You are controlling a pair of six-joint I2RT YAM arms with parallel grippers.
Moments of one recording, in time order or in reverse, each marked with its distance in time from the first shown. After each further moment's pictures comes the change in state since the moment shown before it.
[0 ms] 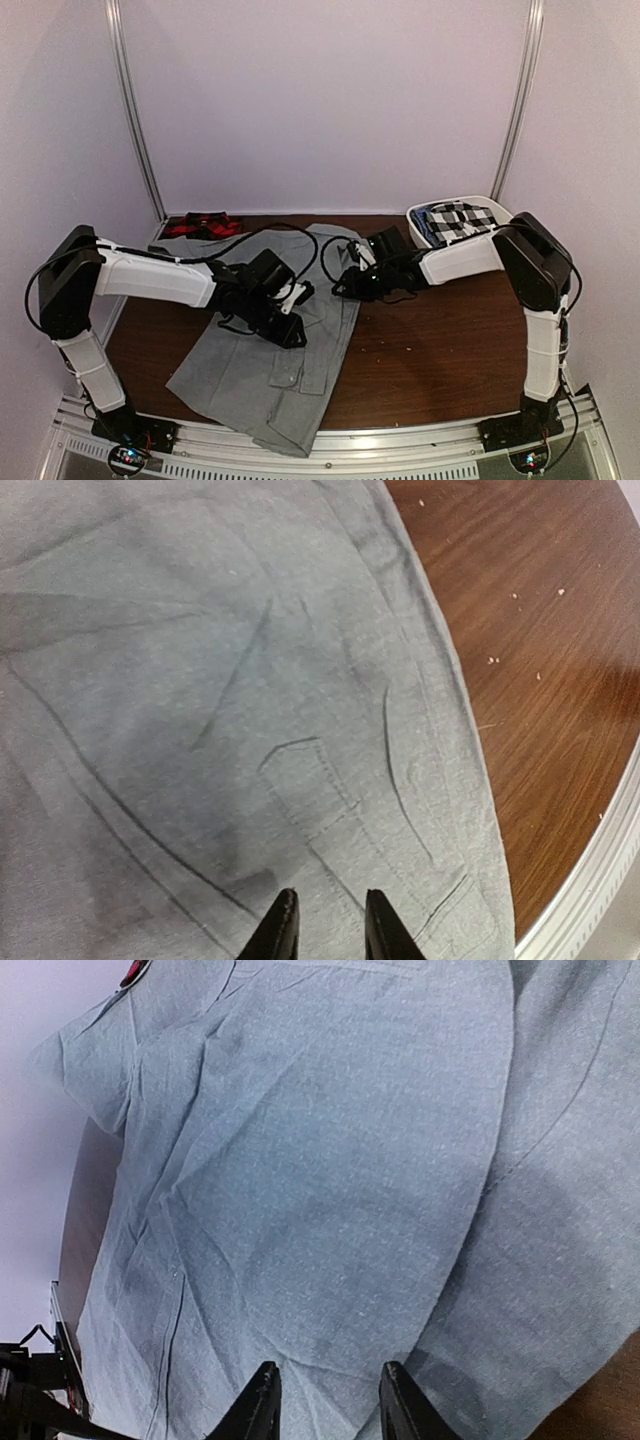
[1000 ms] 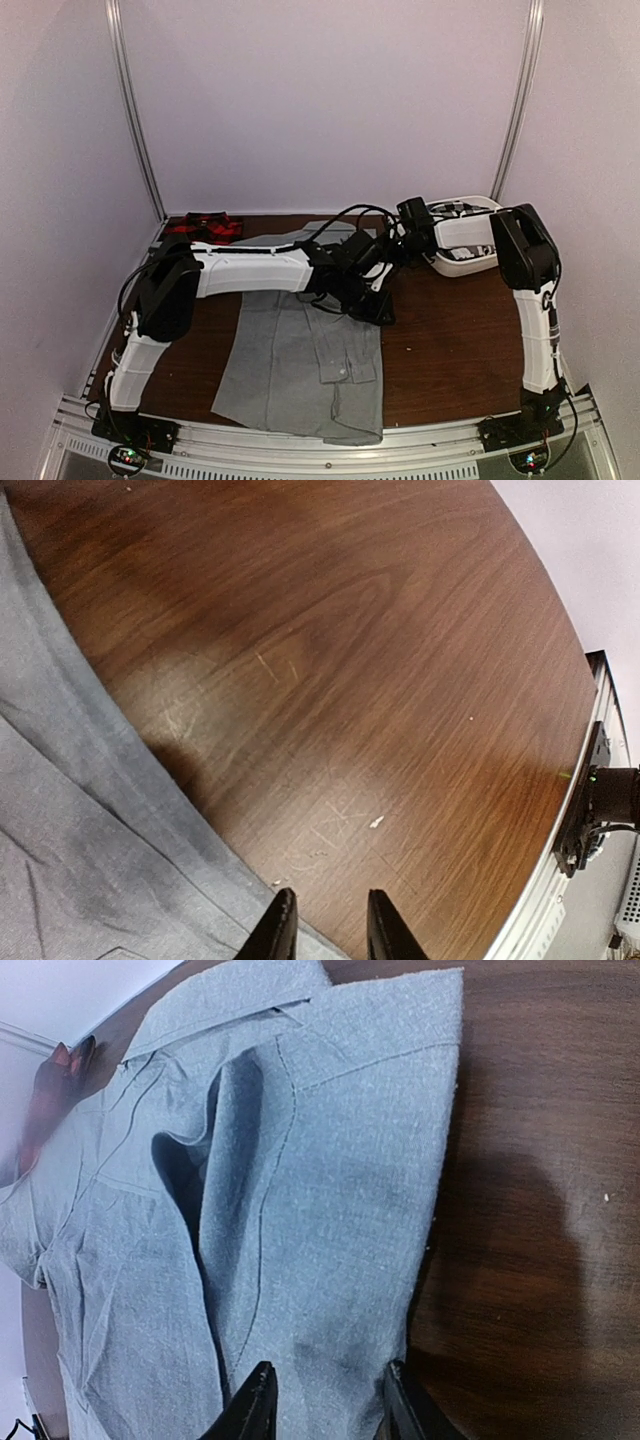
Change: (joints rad) left arm -0.157 0.565 0.834 -0.121 0.072 -0.118; right arm -0.280 0.205 0.348 -0.213 0.003 -0.130
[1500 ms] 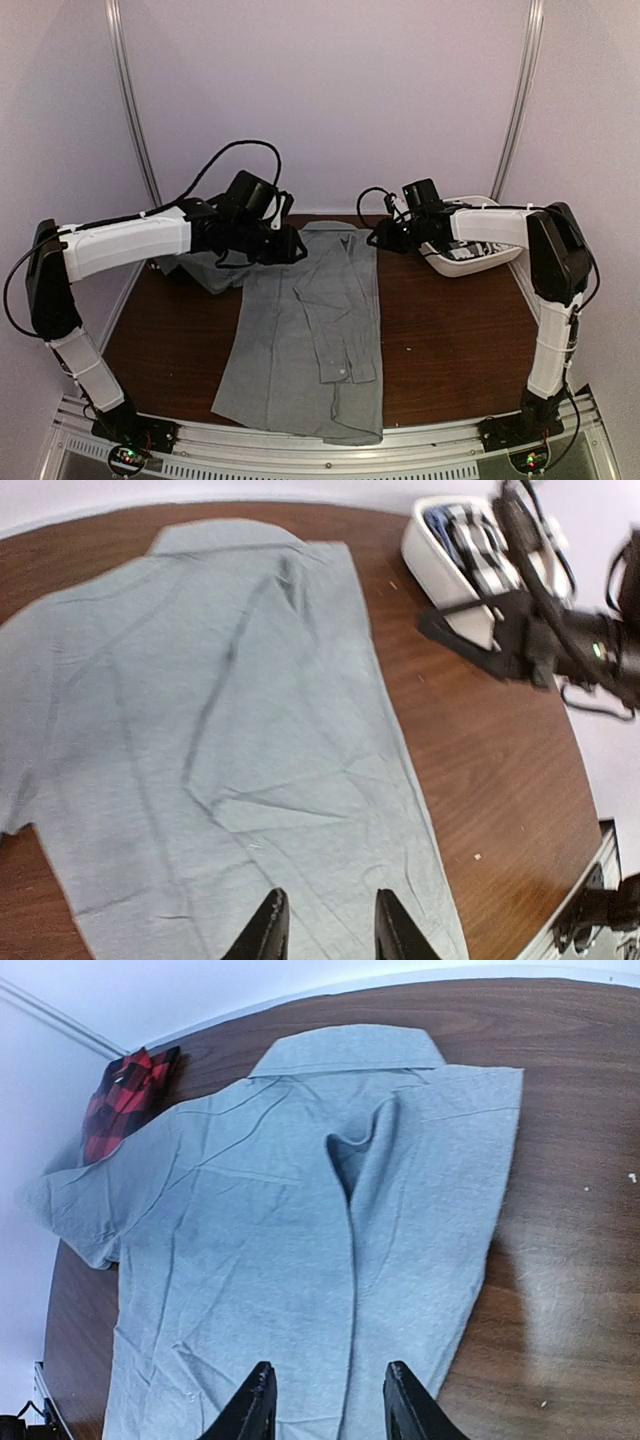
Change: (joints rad) left arm 0.248 -0.593 -0.470 0.042 -0.241 -0.062; right arm 0.060 -0.261 -0.129 -0.035 0.067 -0.003
